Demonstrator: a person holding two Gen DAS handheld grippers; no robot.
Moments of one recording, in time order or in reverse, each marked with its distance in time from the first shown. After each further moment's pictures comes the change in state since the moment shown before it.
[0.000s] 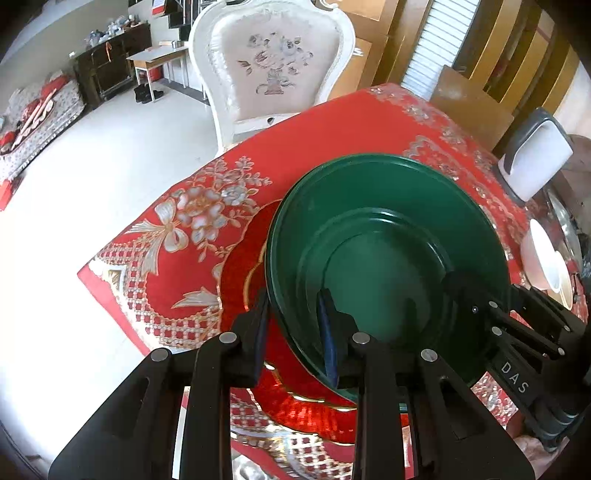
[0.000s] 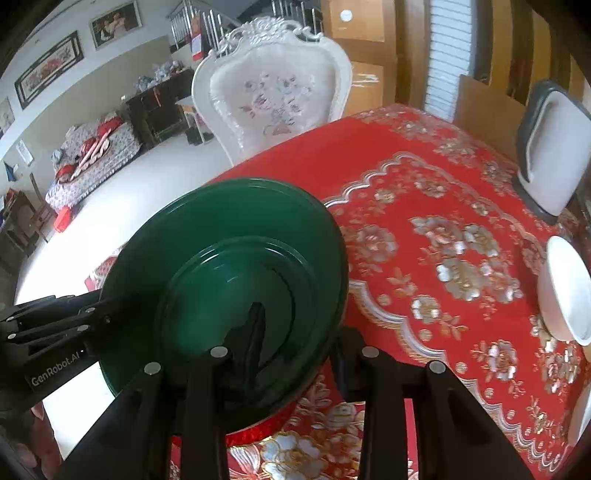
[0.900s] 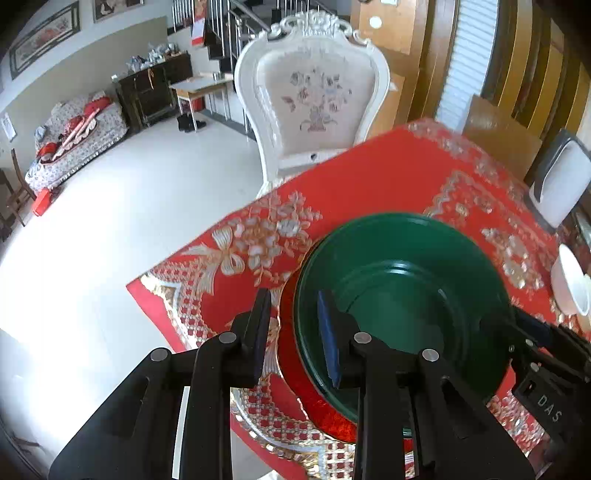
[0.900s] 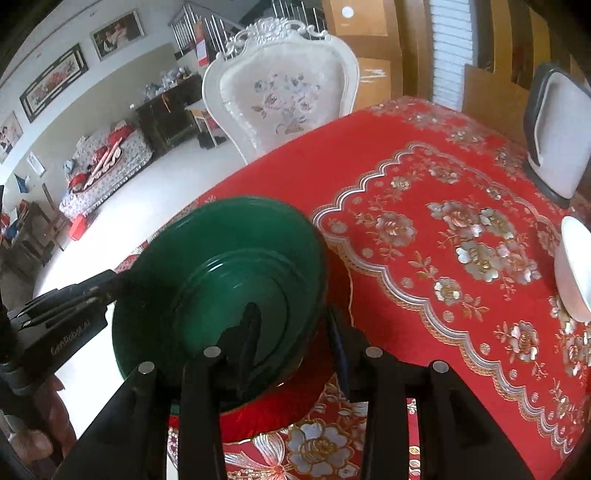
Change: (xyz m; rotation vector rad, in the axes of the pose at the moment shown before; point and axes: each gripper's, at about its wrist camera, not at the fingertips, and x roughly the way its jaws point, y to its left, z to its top) left arm -0.023 0.009 -0.004 -0.044 -0.170 0.152; right arm -0.013 0.009 -0.012 0.052 -0.013 0.072
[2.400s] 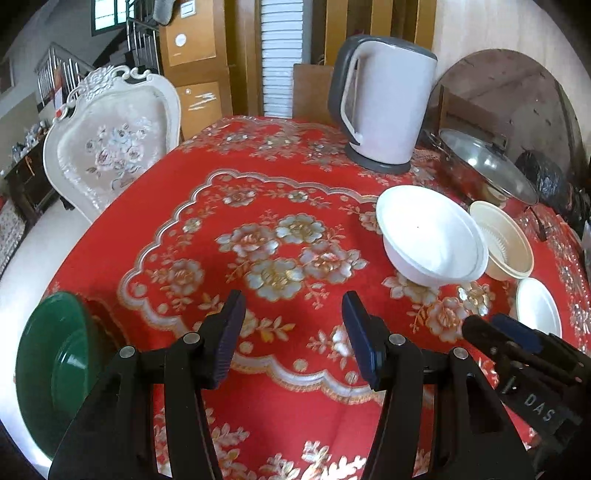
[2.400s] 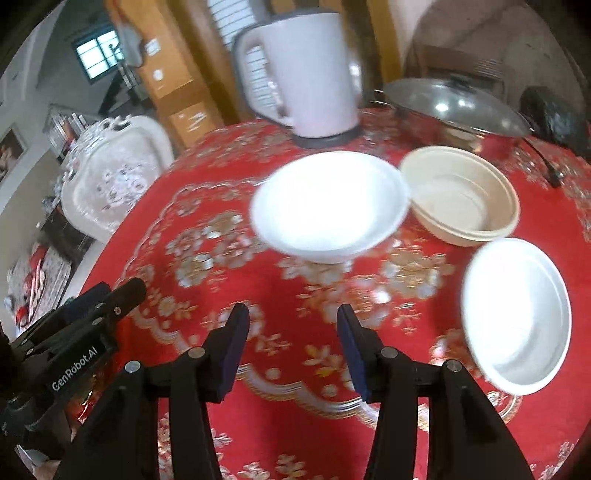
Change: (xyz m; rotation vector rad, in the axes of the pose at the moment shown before) left arm -0.004 -0.299 -0.021 0.401 -0.044 -0.307; right arm -0.107 -0.243 -0.063 0.470 -0.127 -0.257
